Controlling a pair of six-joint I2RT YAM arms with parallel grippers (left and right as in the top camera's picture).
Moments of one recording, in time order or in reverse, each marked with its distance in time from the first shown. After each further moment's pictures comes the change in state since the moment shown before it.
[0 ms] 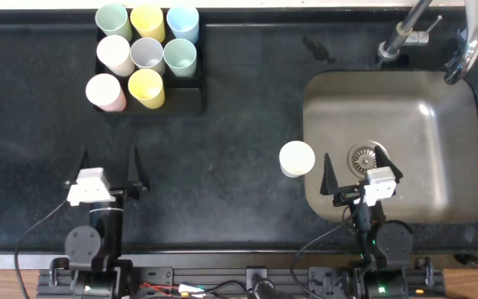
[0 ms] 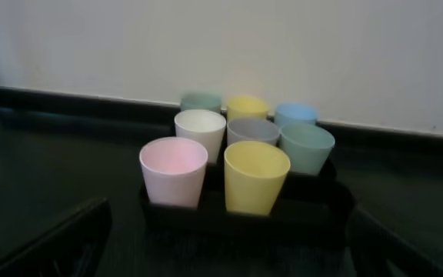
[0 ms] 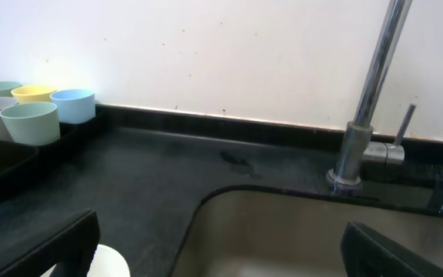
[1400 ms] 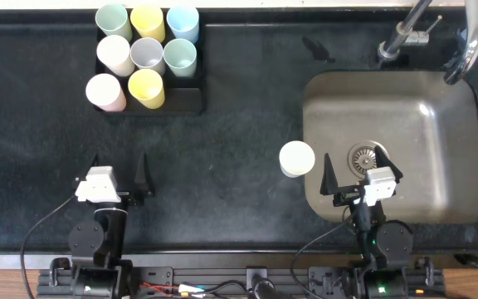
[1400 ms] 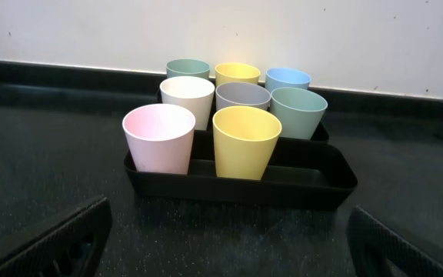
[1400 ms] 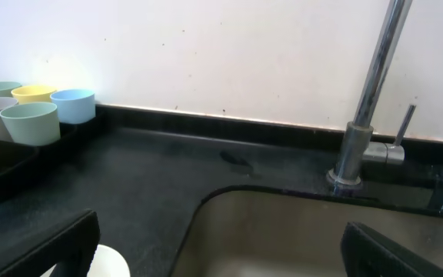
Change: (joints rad) left arm 0.000 -0.001 0.000 -0.079 0.043 0.003; right arm 0.000 0.000 0.000 0.001 0.000 0.000
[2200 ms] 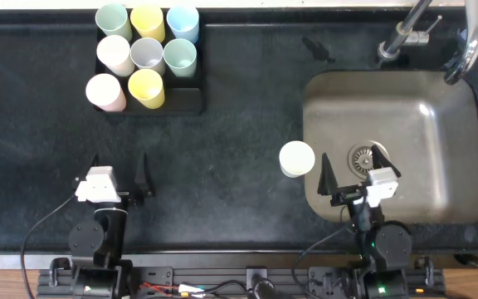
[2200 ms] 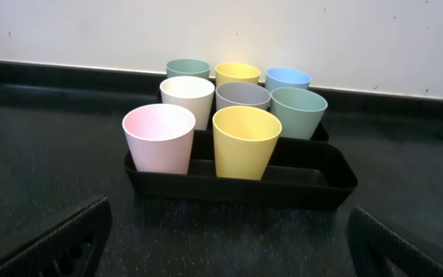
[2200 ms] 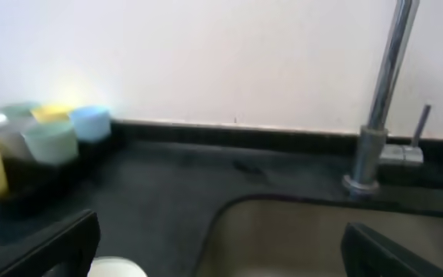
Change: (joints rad) left arm 0.000 0.000 0.000 0.000 0.000 0.000; right arm 0.042 0.000 0.000 0.050 0.019 0.098
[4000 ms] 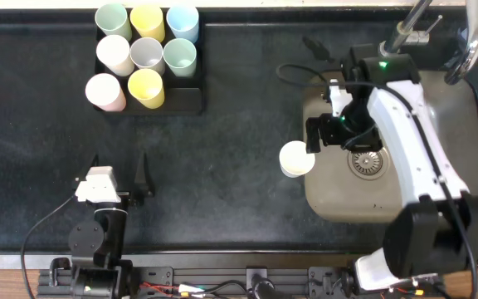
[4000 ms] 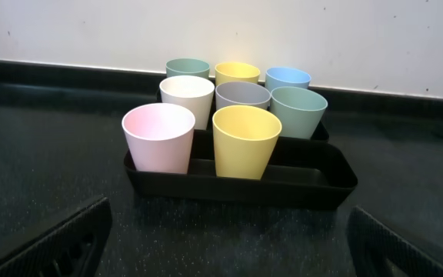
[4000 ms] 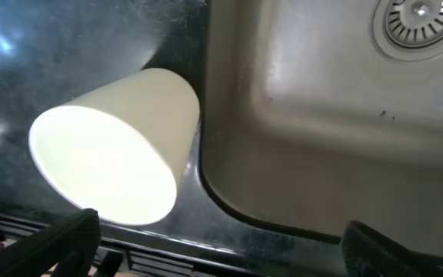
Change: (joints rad) left arm 0.000 -0.001 0.000 -0.001 0.001 0.000; right arm 0.000 1.726 1.454 -1.497 -0.113 -0.069
